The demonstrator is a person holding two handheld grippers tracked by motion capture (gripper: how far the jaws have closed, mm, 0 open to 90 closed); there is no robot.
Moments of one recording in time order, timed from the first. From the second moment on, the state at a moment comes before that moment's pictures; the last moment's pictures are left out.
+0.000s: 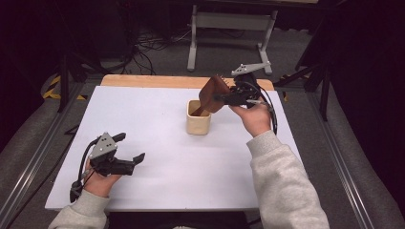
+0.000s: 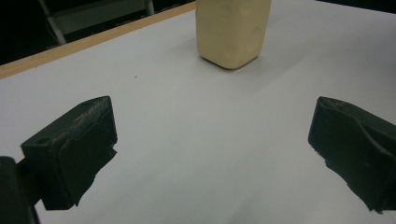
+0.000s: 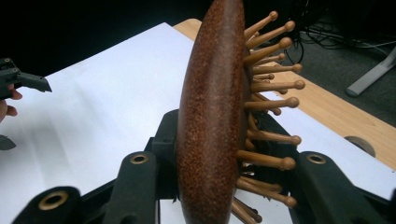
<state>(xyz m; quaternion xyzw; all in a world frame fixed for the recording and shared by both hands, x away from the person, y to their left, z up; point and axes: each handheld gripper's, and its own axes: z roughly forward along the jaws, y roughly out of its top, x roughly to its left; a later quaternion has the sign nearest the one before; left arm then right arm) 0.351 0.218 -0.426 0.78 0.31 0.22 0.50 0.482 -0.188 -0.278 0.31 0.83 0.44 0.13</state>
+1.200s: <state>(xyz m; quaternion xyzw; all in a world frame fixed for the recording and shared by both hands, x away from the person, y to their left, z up) 0.351 0.217 -0.427 0.78 0.32 0.22 0.50 0.488 -0.189 -0.286 0.31 0.83 0.44 0.14</state>
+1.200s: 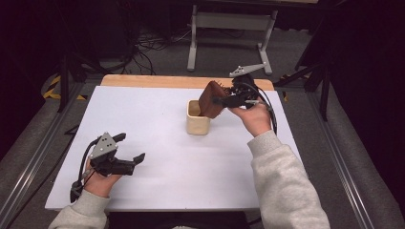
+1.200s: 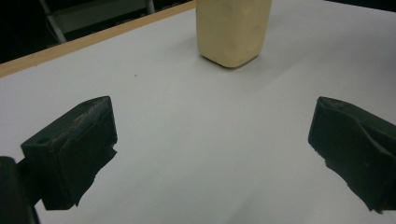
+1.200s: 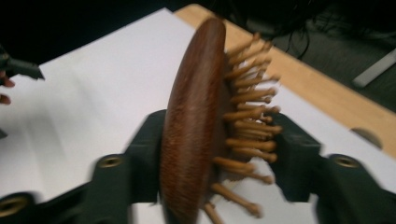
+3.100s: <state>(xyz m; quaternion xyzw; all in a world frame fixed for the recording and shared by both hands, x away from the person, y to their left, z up) 0.352 0.245 -0.414 0.77 0.31 0.20 0.52 0.375 -0.288 -0.348 0.26 0.79 0.52 0.19</state>
